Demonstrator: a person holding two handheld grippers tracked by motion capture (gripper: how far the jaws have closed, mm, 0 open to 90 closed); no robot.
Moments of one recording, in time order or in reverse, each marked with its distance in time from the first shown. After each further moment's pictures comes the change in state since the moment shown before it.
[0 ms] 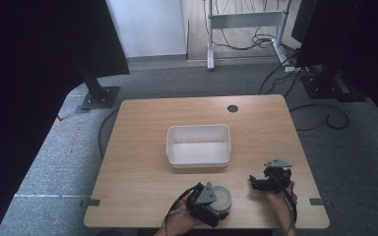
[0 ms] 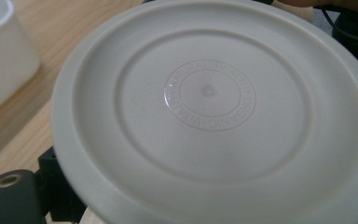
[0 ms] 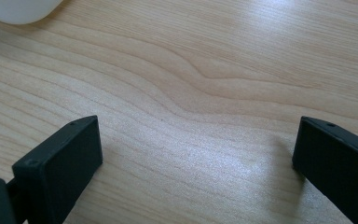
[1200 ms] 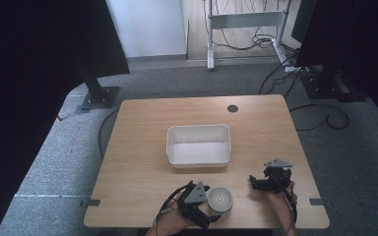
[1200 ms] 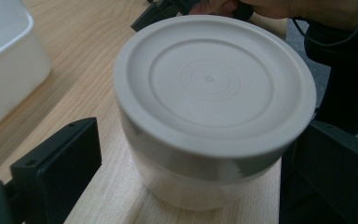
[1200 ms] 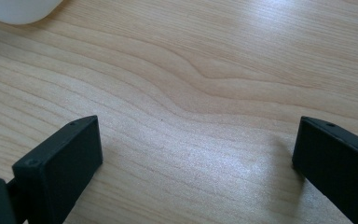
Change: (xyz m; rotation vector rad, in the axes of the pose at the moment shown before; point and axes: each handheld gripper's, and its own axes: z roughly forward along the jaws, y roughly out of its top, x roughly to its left) left arm 0.005 -0.005 -0.021 -0.037 -0.052 0.012; right arm 0.000 0.000 0.000 0.000 0.000 0.000
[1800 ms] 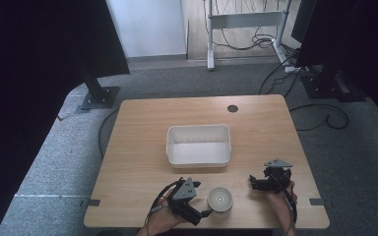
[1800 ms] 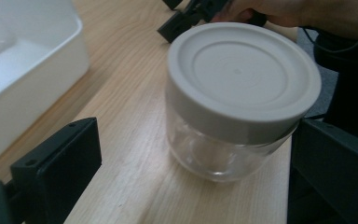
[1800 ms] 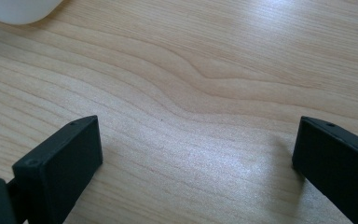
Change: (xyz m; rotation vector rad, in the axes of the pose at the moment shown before) left arm 0.012 -0.005 -0.028 -0.034 0.029 -0.024; right arm 0.000 0.000 0.000 0.000 0.000 0.000
